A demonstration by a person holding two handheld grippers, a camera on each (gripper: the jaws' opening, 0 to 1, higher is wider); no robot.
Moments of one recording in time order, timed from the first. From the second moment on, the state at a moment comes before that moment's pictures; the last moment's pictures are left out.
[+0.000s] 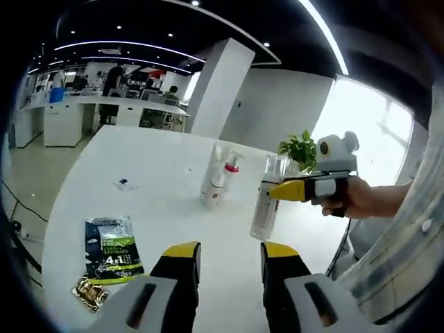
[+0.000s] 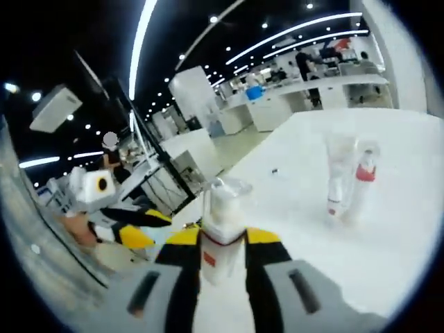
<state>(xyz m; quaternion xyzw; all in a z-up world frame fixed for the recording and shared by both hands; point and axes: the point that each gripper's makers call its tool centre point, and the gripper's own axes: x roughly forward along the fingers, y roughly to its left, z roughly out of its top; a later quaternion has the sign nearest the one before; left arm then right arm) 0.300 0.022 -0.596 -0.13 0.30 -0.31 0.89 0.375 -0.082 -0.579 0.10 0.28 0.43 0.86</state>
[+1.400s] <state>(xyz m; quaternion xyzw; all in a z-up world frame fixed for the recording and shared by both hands) 0.362 0.007 -0.603 -0.15 0.33 -0.33 0.88 0.510 -0.147 -0.656 -0.10 0.17 0.32 0.93</state>
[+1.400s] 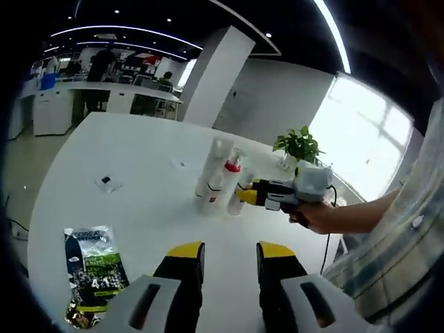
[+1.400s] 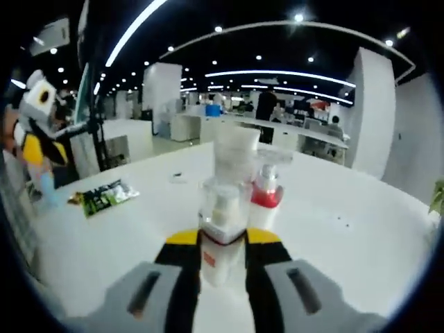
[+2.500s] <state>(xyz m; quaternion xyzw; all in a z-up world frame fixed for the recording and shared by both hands) 0.379 0.007 -0.610 -0.14 0.35 -0.32 0.87 0.514 -0.148 -0.691 -0.10 0.16 0.35 0.92</state>
